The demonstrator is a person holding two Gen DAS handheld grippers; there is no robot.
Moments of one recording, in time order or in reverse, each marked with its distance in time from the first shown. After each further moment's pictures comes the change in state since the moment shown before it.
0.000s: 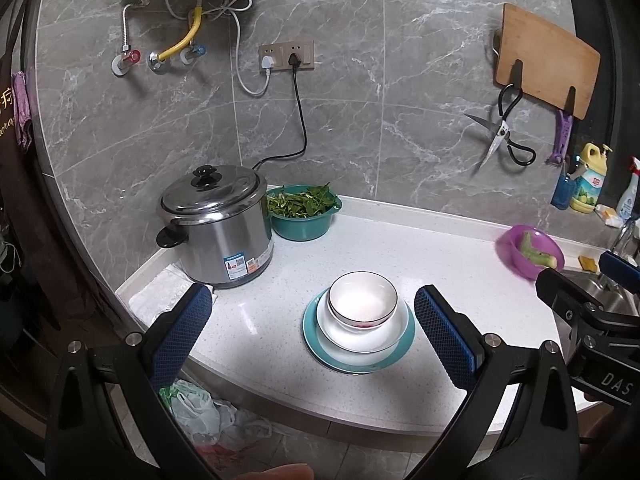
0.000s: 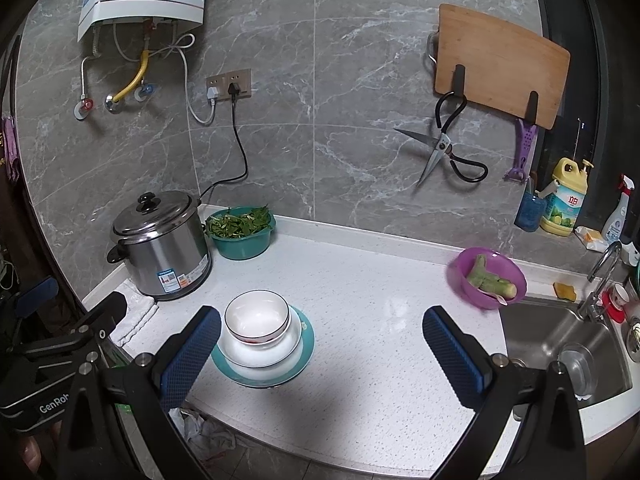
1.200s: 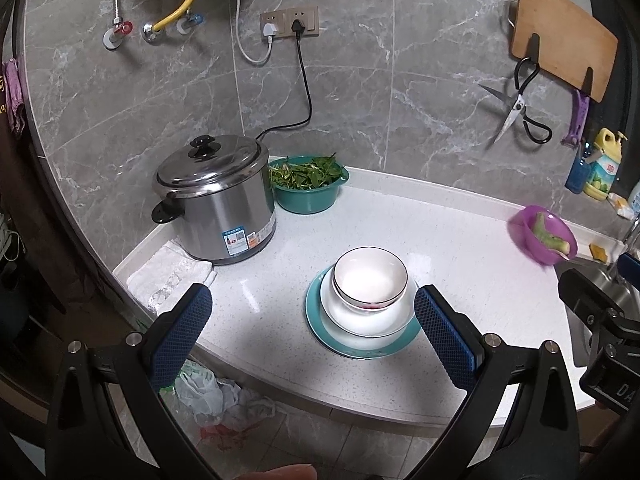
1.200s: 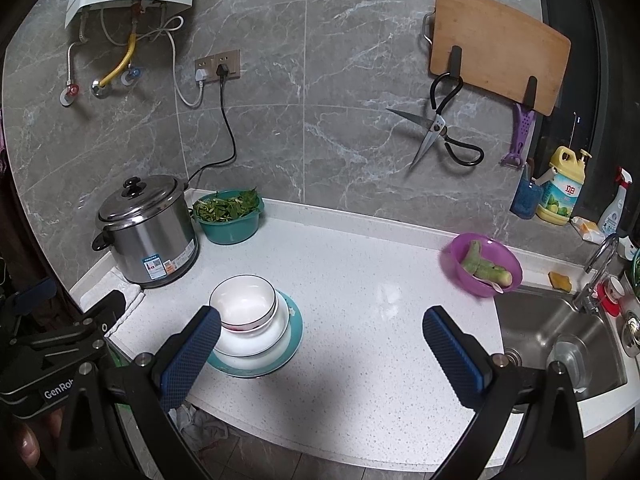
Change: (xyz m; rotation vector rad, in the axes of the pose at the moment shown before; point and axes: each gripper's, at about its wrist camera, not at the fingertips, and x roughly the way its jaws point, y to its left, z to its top) left arm 0.047 -0.007 -0.010 -0.003 0.104 0.034; right arm 0.020 -0.005 -0.008 0.000 0.056 -0.033
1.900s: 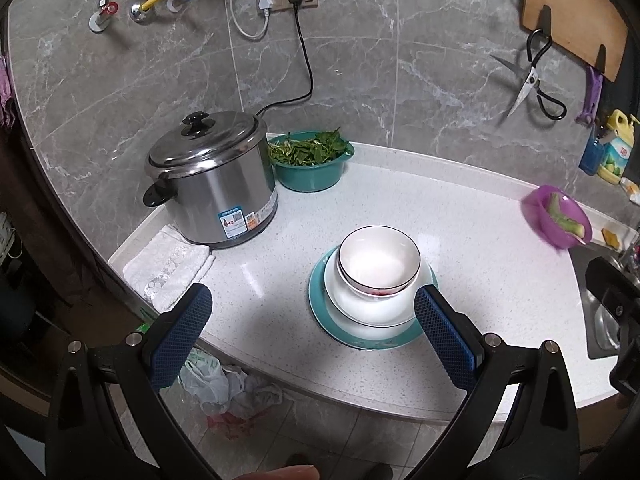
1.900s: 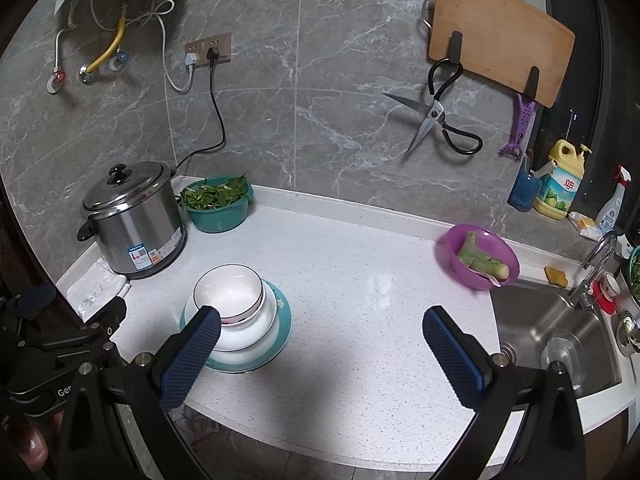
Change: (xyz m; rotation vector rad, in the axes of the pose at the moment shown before) left arm 0.053 -0.007 -0.005 0.020 0.078 0.028; right arm 0.026 -0.006 0.000 -0.007 0.049 -0.032
